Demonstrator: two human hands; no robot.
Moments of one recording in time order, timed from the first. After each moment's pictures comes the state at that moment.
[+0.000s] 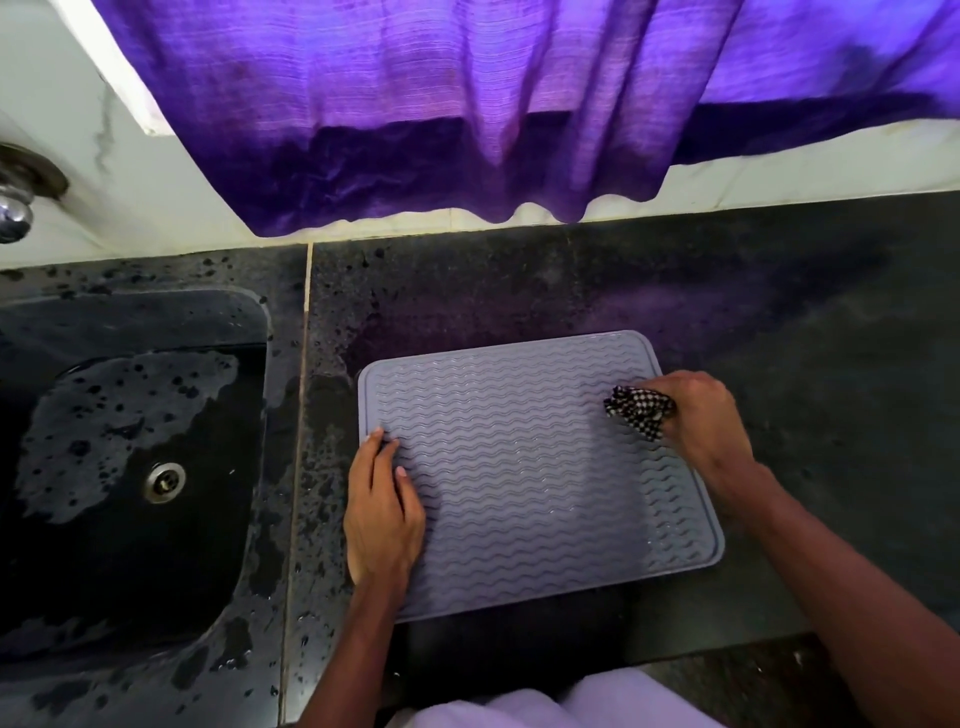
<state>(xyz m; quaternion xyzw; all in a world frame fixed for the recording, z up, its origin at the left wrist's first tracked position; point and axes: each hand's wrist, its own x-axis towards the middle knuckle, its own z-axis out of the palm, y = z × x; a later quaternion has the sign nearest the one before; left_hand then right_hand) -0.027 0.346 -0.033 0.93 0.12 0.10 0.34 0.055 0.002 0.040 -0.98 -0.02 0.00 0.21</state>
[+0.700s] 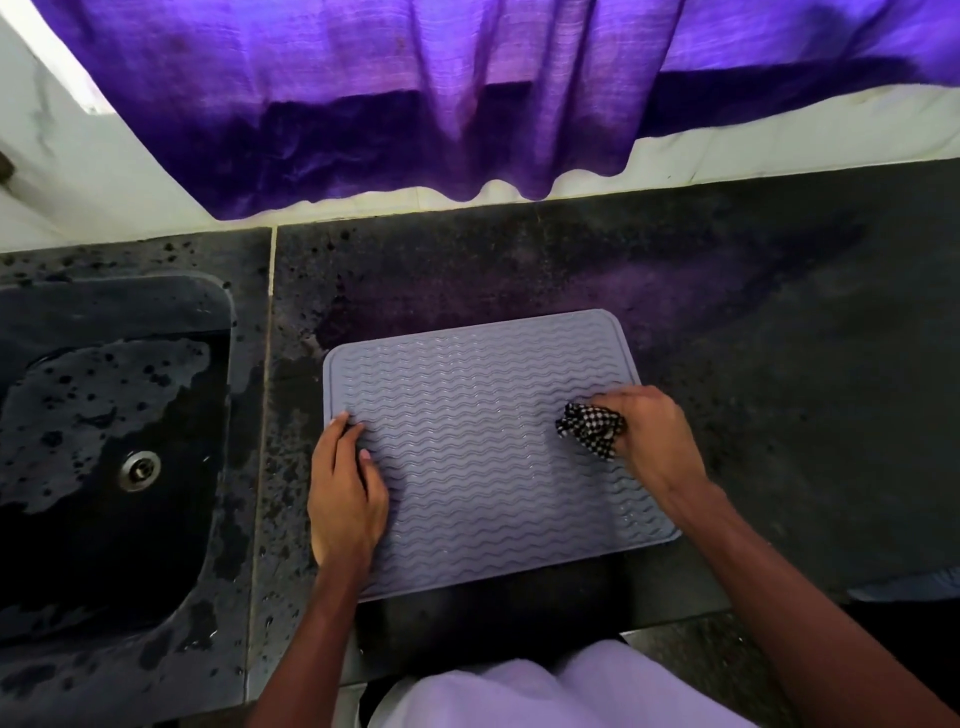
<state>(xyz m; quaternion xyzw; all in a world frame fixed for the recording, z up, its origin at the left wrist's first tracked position) -0.026 0.345 -0.039 0.94 0.12 0.11 0.31 0.016 0.013 0.032 -0.97 -0.04 0.04 0.25</state>
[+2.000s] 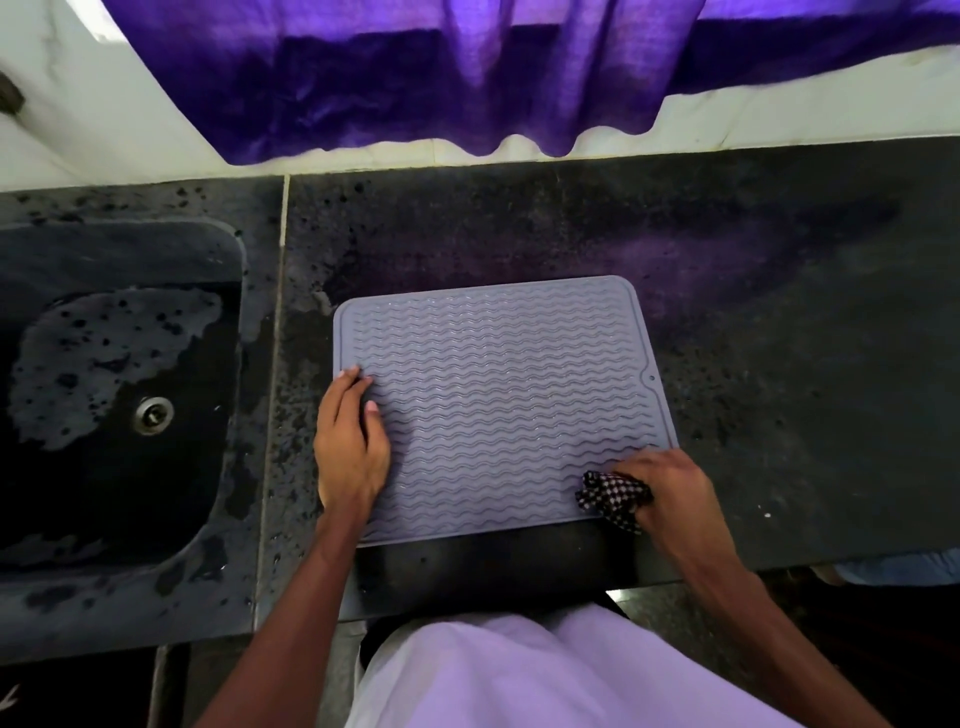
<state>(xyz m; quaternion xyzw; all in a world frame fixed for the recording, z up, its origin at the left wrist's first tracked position) -0.027 0.345 -0.030 0.92 0.11 0.13 0.35 -0.079 0.008 0.032 -0.97 -0.04 0.12 0.22</state>
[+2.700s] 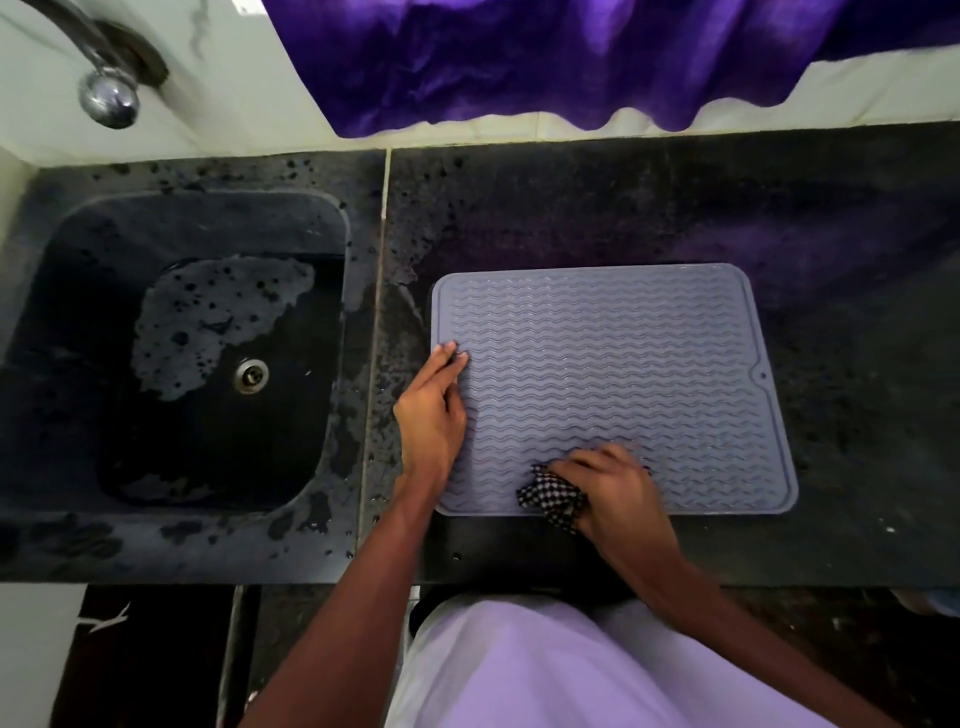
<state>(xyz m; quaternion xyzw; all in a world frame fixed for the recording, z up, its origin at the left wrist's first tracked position) -0.024 0.370 -0.026 0.92 0.10 0.10 0.38 -0.085 0.153 0.025 -0.95 -0.18 0.11 0.21</state>
